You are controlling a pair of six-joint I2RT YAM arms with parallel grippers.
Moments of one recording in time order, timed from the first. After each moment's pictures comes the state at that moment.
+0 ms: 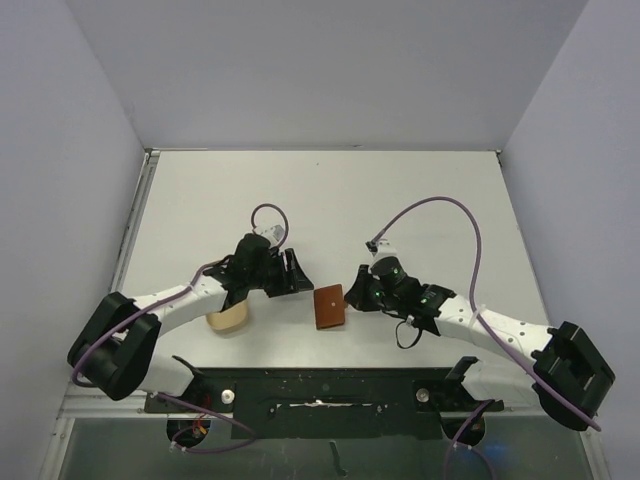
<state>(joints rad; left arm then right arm) -0.60 1.40 0.62 0.04 0.30 -0.81 0.80 1.17 0.58 -0.13 0.03 0.69</state>
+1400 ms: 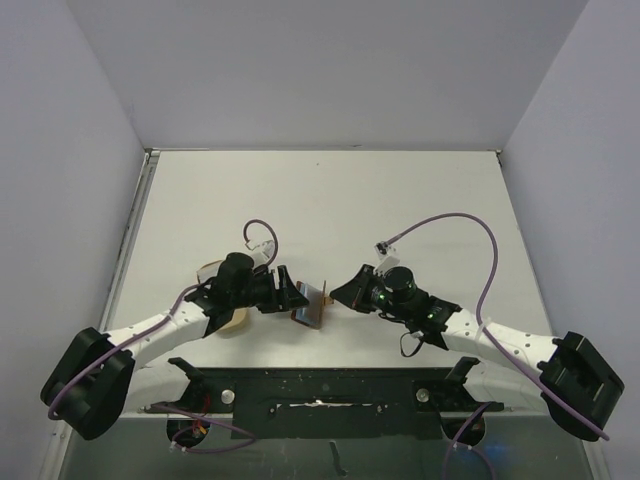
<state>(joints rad) -0.60 1.16 0.44 0.11 0.40 -0.77 0.82 1.08 0.43 0.24 -0.07 0.97</state>
